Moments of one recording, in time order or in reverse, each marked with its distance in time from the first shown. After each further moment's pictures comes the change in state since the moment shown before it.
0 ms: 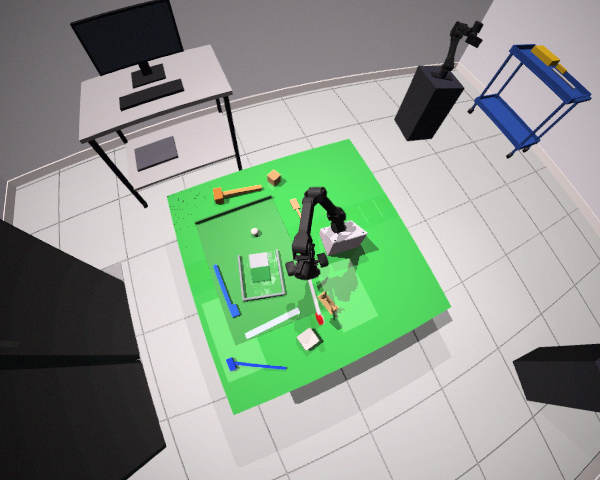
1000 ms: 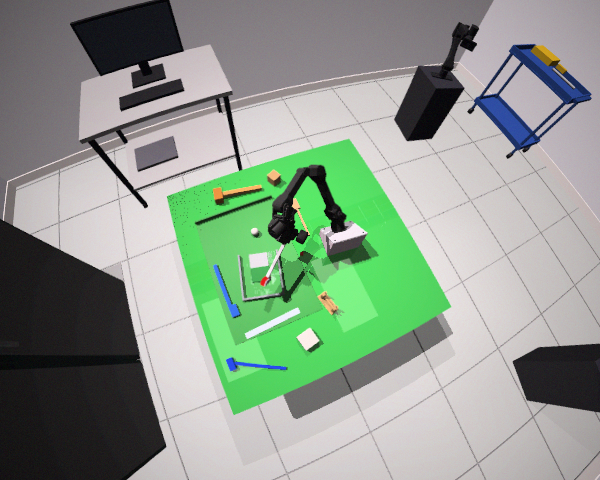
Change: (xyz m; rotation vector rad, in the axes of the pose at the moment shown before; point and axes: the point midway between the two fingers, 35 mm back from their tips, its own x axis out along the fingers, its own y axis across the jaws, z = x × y) arm -0.019 -0.041 -0.178 0.738 -0.027 -0.024
